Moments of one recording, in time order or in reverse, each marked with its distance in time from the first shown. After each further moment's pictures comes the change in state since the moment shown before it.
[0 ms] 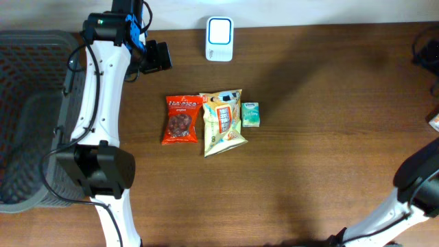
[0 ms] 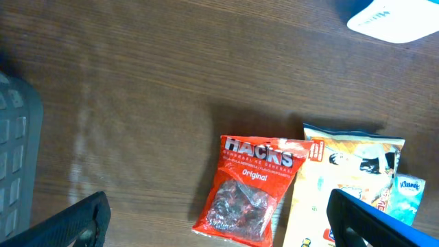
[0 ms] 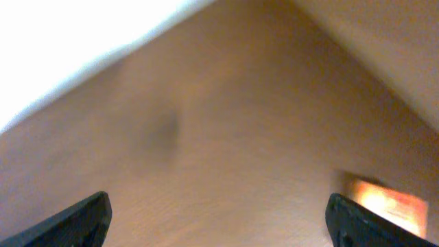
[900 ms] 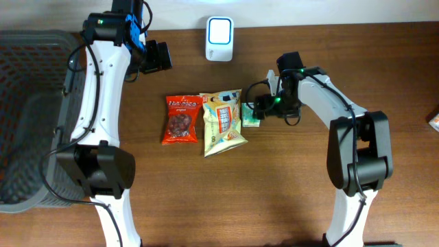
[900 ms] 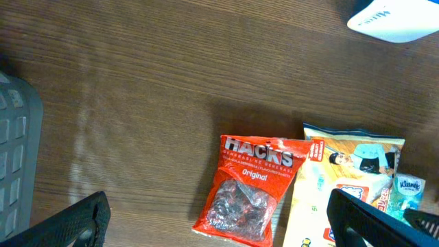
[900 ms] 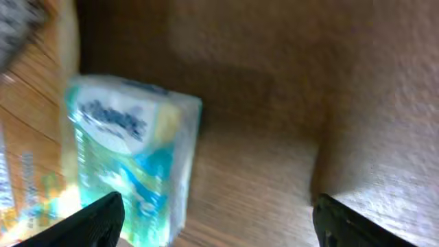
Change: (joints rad) left arm 0.000 0.000 0.000 0.000 0.000 0.000; right arm 0.769 0.074 -0.368 -0.177 -0.166 -0.013
